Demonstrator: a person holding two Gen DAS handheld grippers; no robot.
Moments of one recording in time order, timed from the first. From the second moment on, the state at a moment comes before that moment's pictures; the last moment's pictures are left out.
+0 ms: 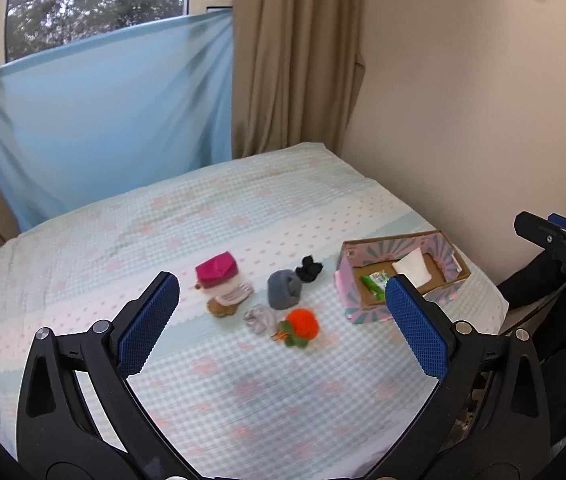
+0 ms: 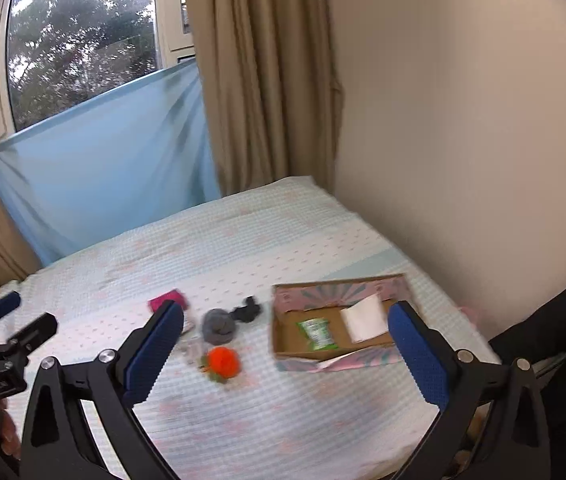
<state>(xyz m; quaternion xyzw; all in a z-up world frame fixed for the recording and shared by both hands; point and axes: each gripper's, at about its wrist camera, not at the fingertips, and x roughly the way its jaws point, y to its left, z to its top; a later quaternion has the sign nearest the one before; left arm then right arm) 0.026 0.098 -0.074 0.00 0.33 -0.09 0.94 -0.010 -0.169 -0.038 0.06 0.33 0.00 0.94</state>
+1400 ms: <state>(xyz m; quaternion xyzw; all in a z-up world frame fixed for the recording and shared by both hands) 0.252 0.090 -0.458 0.05 0.51 -0.19 0.84 0.157 -0.064 -0.402 0.28 0.50 -0.08 0.82</state>
